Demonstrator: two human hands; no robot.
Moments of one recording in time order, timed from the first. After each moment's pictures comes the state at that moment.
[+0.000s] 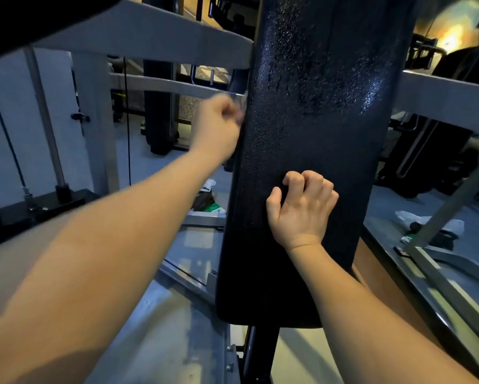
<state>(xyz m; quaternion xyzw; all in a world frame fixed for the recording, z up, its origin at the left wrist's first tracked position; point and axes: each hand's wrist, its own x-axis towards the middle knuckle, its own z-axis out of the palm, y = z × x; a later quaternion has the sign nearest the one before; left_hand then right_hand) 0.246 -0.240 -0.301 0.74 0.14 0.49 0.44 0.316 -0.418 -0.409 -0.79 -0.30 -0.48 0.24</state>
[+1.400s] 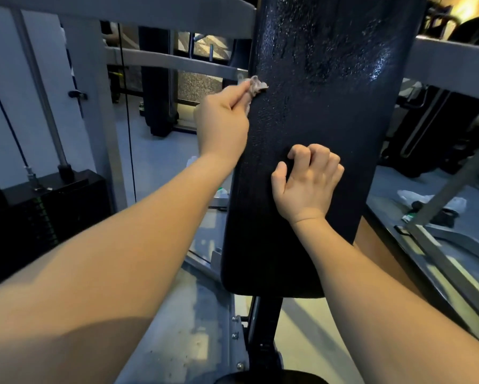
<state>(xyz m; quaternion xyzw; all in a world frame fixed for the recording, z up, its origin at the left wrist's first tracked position) 0.226 -0.275 -0.325 0.69 0.12 0.58 0.42 0.315 -0.418 -0.411 -0.77 -0.30 -0.50 0.25</state>
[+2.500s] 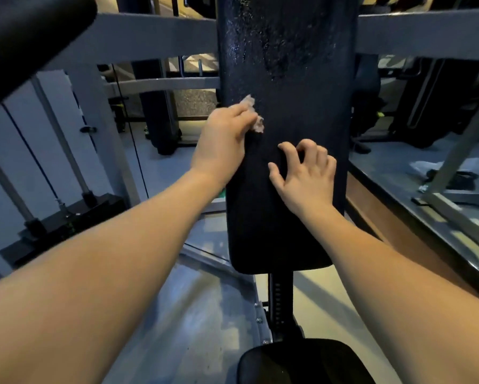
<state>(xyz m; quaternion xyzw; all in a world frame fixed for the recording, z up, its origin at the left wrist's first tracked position) 0.185 -0.314 -0.330 0.86 -0.04 0.50 0.06 0.297 -0.466 -0.417 -0.85 -0.28 -0.40 0.19</state>
